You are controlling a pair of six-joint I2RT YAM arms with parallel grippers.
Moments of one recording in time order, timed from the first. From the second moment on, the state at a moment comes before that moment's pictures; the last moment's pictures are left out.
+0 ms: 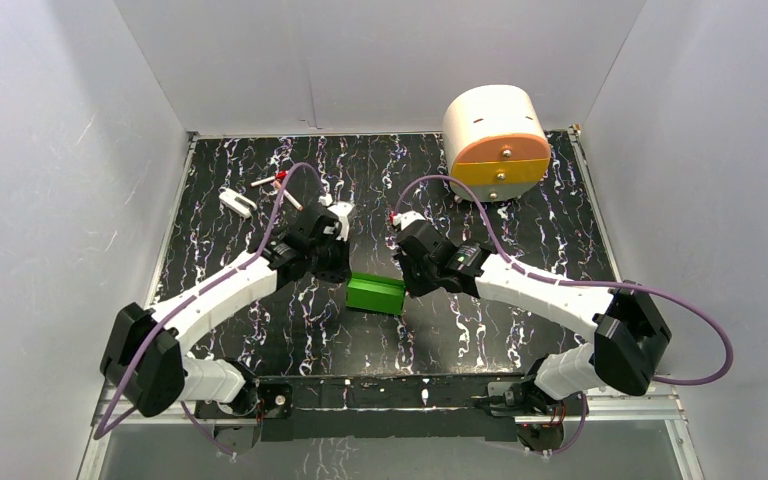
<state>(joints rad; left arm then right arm) -0.66 1.33 0.94 -0.52 0.10 -0.34 0.96 1.40 1.02 -0.58 0.11 0.40</state>
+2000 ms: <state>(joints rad) -0.83 1.15 0.70 -0.30 -0.23 -0.52 1.04 1.49 1.09 -0.63 0.42 0.81</state>
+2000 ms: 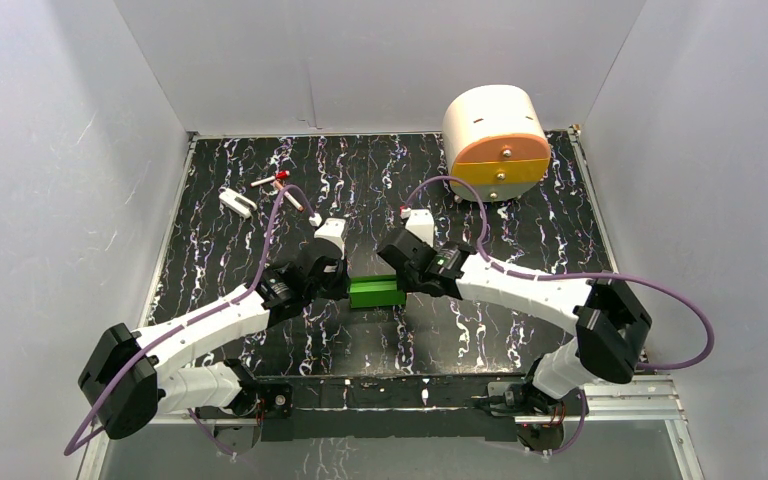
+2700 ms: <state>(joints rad) -0.84 1.15 0.69 -0.29 -0.26 -0.54 1.10 1.51 1.08 -0.61 0.53 0.78</state>
